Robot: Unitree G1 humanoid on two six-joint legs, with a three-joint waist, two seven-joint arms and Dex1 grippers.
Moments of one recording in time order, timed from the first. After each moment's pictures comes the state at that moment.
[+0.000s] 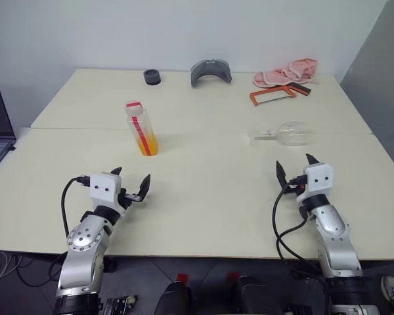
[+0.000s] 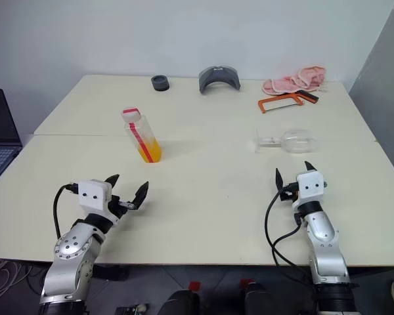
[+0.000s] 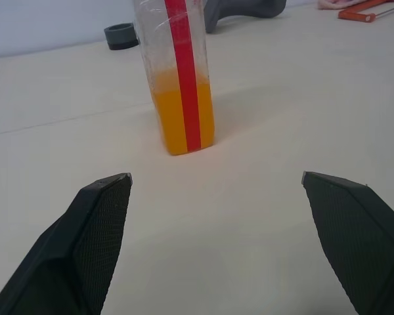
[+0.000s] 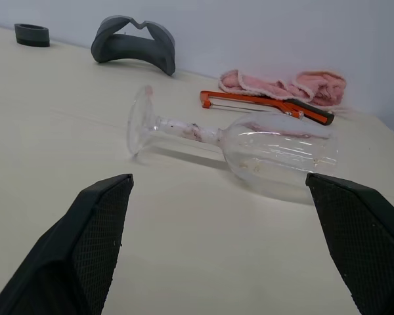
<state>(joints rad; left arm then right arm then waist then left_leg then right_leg) -0.01 0.37 0.21 -0.09 -0.22 0.08 -0.36 -0.12 -0.25 -0.10 -0.01 0.04 -0.08 0.19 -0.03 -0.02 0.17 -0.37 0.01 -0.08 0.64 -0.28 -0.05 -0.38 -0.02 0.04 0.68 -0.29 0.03</state>
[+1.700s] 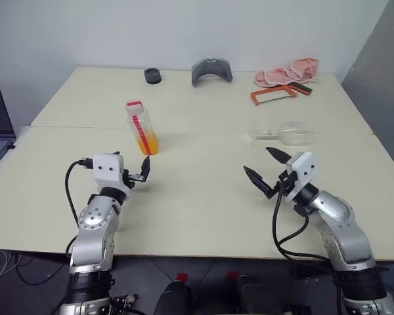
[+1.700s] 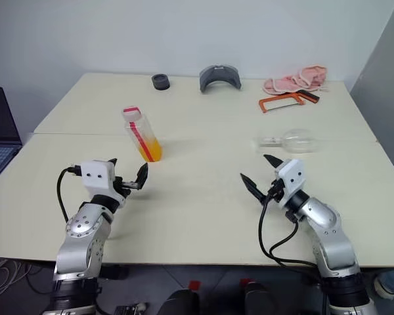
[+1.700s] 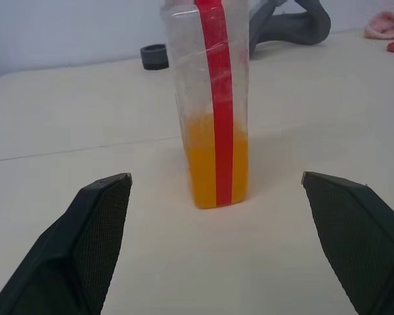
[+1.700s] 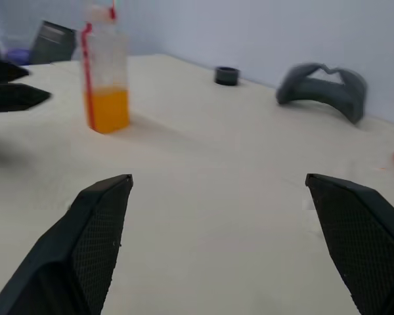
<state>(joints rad) -0.23 0.32 0.20 -0.07 -0.18 0.22 -0.21 -0.22 -0.43 0.05 -0.31 0.36 0.28 0.61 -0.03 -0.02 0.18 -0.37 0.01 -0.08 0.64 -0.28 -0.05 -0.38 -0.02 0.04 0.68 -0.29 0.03</state>
